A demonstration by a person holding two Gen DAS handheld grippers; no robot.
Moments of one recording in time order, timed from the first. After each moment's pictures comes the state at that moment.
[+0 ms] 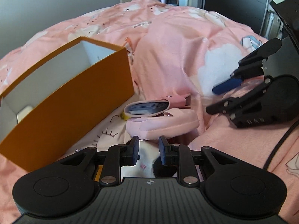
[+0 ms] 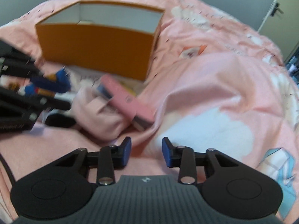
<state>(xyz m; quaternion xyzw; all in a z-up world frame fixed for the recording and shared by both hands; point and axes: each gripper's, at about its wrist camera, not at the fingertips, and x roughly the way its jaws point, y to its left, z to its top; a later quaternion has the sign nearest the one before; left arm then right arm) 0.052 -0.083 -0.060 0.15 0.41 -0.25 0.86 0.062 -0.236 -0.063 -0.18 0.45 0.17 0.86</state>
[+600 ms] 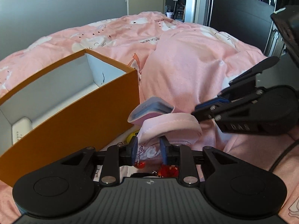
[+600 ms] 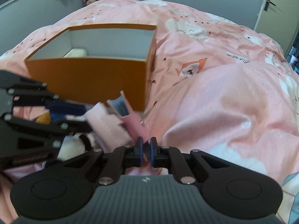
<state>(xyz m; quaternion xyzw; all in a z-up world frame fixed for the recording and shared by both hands) 0.093 -0.081 -0.064 0.10 0.38 -0.25 0.89 0.106 -0.233 -0.052 -0.10 0.42 0.17 0.89</state>
